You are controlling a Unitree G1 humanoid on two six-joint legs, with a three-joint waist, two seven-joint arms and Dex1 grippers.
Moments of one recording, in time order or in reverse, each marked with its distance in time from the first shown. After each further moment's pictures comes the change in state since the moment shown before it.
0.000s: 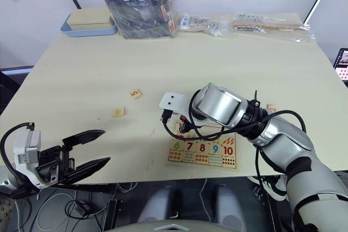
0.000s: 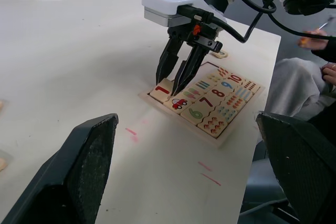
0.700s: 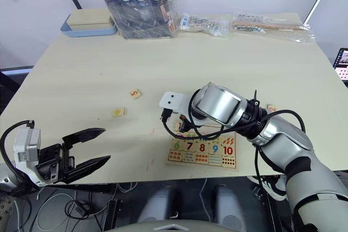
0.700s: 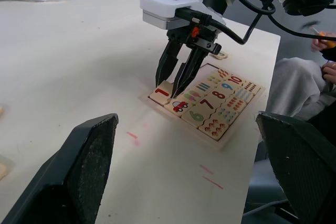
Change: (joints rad) left arm -0.011 0.009 0.000 0.000 -0.001 0.008 0.001; right arm -0.003 0.007 -0.007 0.014 0.007 0.001 -0.009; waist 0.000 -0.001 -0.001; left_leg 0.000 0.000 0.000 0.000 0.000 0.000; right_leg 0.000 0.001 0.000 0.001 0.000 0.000
